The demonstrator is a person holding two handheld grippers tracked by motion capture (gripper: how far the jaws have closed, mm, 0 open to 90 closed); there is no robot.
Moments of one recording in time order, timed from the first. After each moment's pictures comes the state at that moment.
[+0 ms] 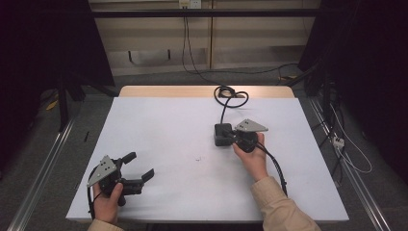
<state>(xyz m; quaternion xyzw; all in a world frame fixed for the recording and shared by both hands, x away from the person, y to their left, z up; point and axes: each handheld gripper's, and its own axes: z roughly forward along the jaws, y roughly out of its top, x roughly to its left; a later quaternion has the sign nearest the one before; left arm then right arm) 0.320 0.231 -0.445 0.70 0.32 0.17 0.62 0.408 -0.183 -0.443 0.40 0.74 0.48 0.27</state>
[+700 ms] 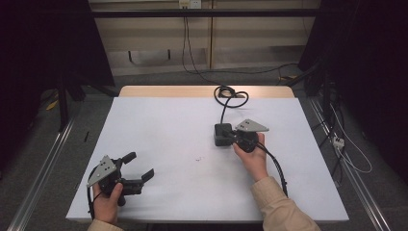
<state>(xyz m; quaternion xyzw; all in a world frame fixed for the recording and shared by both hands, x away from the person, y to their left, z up) 0.320 0.232 -0.445 0.70 0.32 0.17 0.62 0.409 -0.184 -0.444 0.40 0.73 0.49 0.26</state>
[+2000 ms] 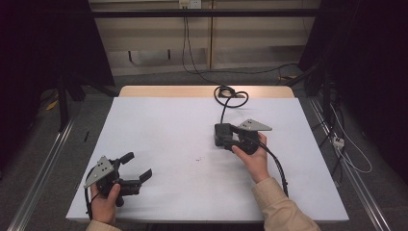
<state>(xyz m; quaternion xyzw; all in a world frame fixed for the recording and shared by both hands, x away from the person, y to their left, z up) 0.319 0.237 -0.444 0.69 0.32 0.17 0.62 0.401 -0.185 -0.437 0.42 0.72 0.51 0.22</state>
